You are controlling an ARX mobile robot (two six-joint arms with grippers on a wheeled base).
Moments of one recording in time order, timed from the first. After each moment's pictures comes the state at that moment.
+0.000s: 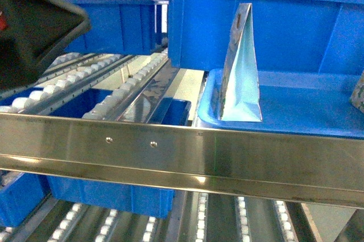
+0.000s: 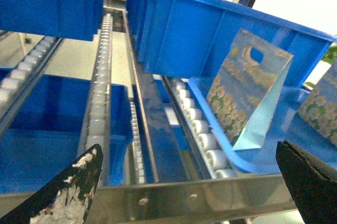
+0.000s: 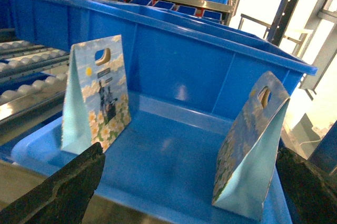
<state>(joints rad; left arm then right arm) -0.36 1.01 0.43 0.43 -0.03 -0.26 0.21 0.78 0.29 0.43 0.08 -0.11</state>
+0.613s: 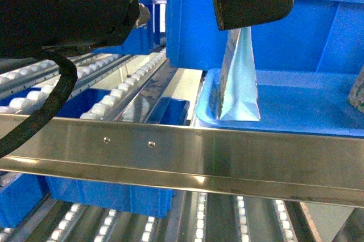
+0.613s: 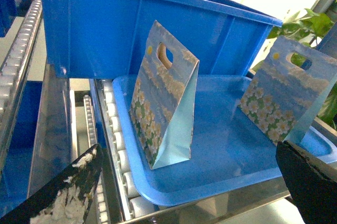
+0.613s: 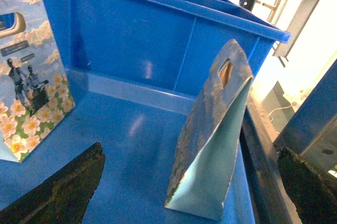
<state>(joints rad) -0.63 1.32 0.71 0.41 -0.10 -0.30 0.05 1.10 0.42 0.52 0.04 -0.13</state>
